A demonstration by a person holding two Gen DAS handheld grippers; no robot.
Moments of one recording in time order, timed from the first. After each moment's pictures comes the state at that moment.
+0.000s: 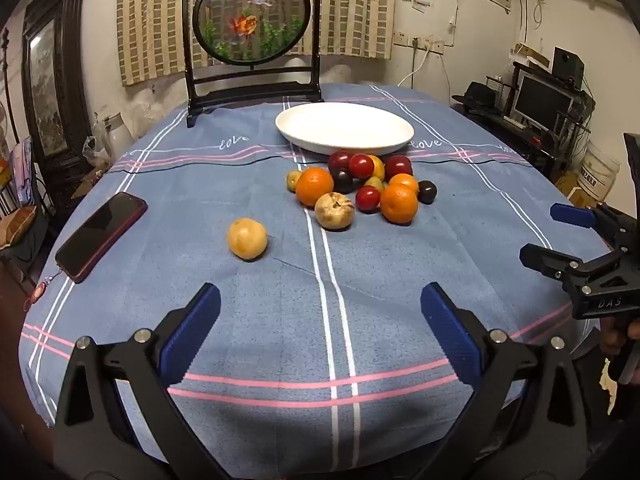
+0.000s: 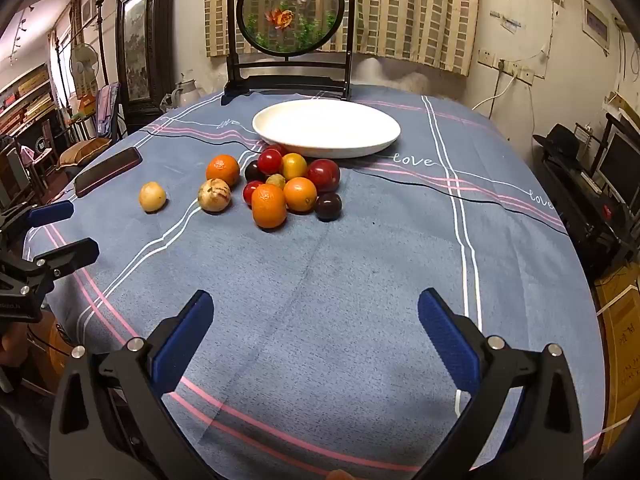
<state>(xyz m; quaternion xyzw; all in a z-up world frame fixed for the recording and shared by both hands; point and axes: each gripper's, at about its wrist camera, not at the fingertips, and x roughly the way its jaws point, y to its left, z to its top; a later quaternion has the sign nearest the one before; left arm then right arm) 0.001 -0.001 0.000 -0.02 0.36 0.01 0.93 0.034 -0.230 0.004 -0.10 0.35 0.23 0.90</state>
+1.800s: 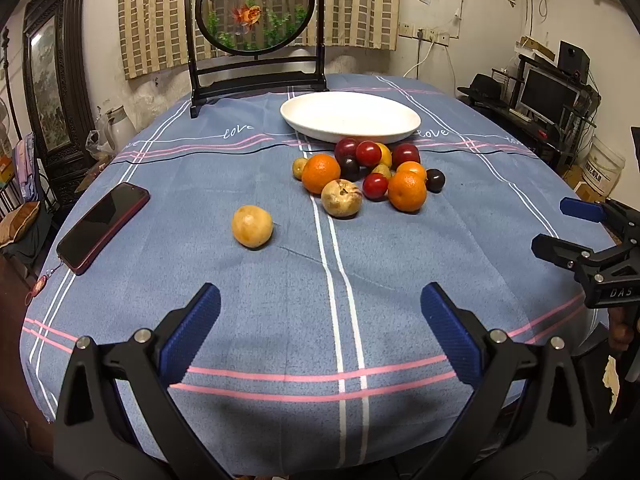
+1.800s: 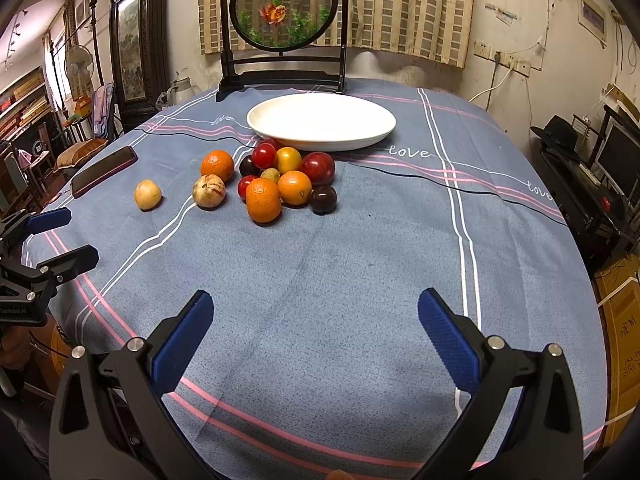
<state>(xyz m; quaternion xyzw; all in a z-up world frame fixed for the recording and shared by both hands) 0.000 0.002 -0.009 -0.01 0.36 0.02 0.93 0.036 -0.232 -0.001 -0.09 0.36 0.23 0.90</state>
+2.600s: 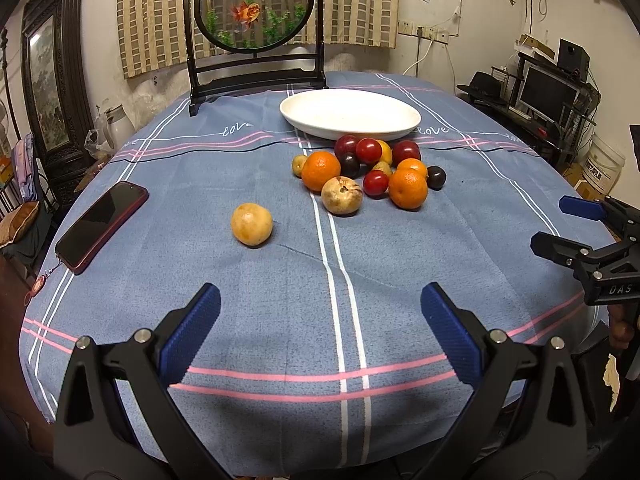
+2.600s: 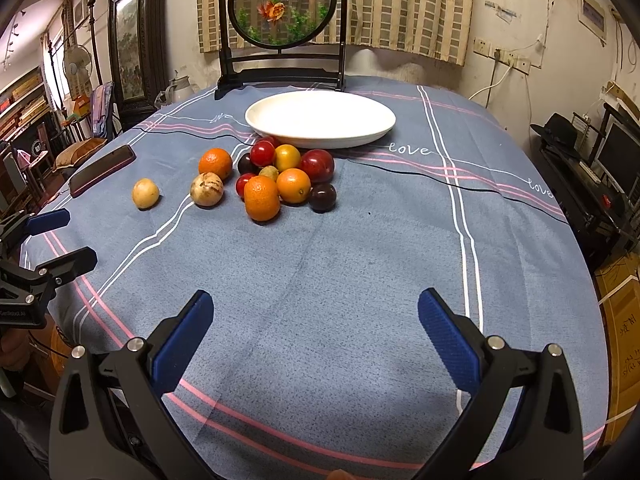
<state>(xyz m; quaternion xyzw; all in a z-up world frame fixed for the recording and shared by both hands) -0.001 0.002 -0.012 -0.01 0.36 0.02 0.93 0.038 -0.232 -0.005 -0.09 0.37 0.23 0.90</state>
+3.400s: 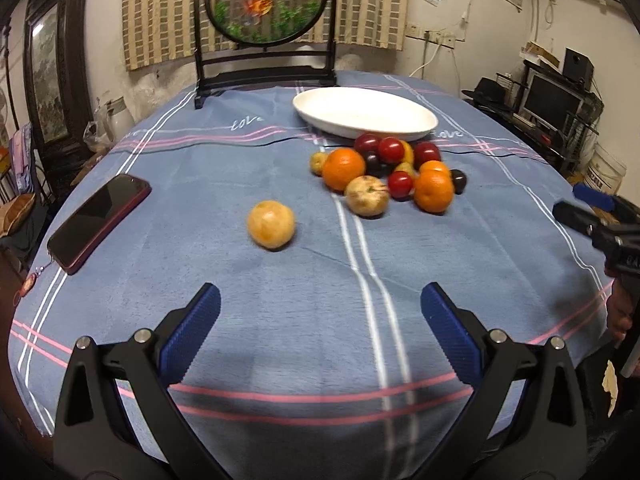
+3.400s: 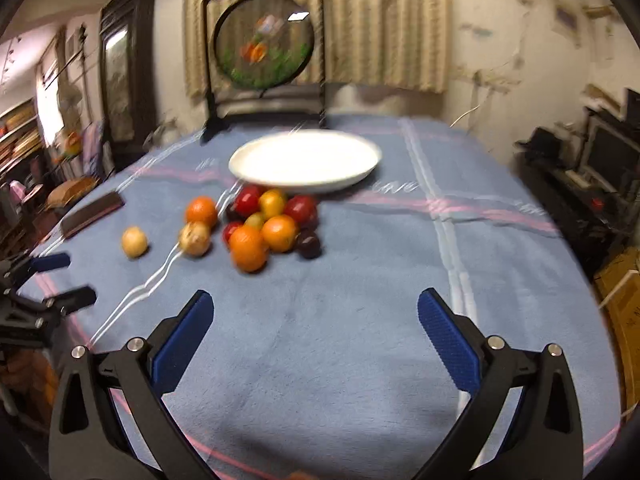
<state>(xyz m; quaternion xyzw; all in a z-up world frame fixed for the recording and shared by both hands) 0.014 0.034 -0.023 -0.03 0.37 0.02 0.93 0.051 -0.231 -0.001 -0.05 0.32 0.23 0.92</state>
